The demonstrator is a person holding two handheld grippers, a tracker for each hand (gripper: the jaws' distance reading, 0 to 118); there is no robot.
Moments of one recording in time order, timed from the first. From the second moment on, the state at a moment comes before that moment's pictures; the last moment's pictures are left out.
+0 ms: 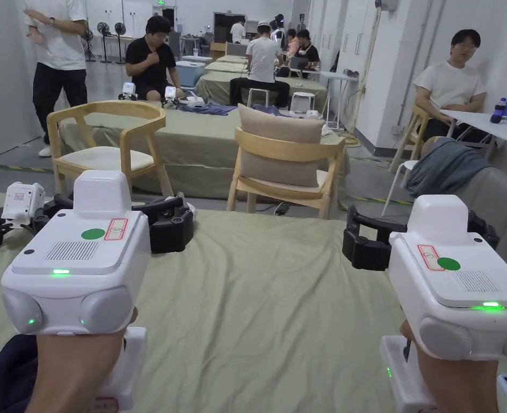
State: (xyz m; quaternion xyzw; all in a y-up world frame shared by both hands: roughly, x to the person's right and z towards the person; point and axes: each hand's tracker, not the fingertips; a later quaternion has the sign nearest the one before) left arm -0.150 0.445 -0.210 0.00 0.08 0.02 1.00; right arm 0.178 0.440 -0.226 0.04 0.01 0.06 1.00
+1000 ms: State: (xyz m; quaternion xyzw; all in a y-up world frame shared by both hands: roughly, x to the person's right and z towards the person) left arm -0.150 0.448 -0.210 0.00 0.07 0.01 1.00; right arm 0.184 0.439 -0.223 0.04 0.00 0.06 1.00
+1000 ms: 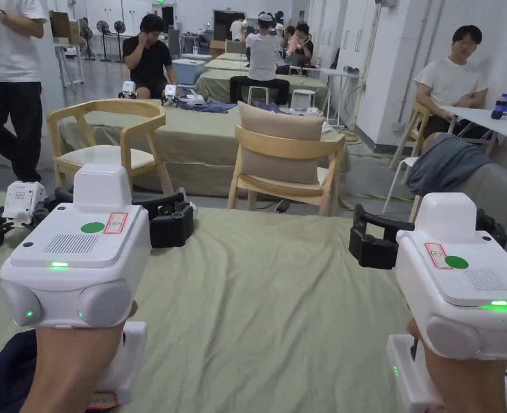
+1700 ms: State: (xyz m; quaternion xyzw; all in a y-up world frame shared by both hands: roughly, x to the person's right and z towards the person) left arm -0.158 0.450 -0.208 0.00 0.07 0.02 1.00; right arm 0.185 0.442 -0.223 0.04 0.00 0.05 1.00
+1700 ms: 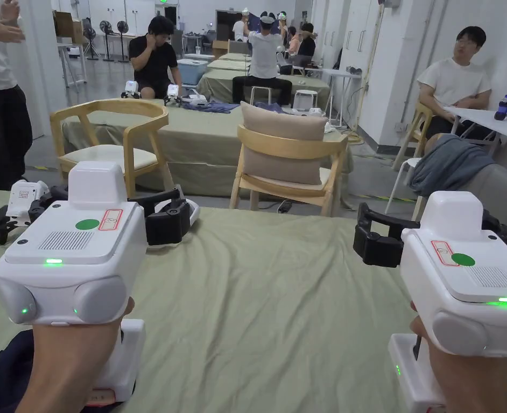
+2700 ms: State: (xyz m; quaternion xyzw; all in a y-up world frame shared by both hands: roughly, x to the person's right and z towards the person) left arm -0.152 0.449 -0.202 0.02 0.09 0.00 1.00; right arm 0.176 0.442 -0.217 0.06 0.00 0.07 1.00
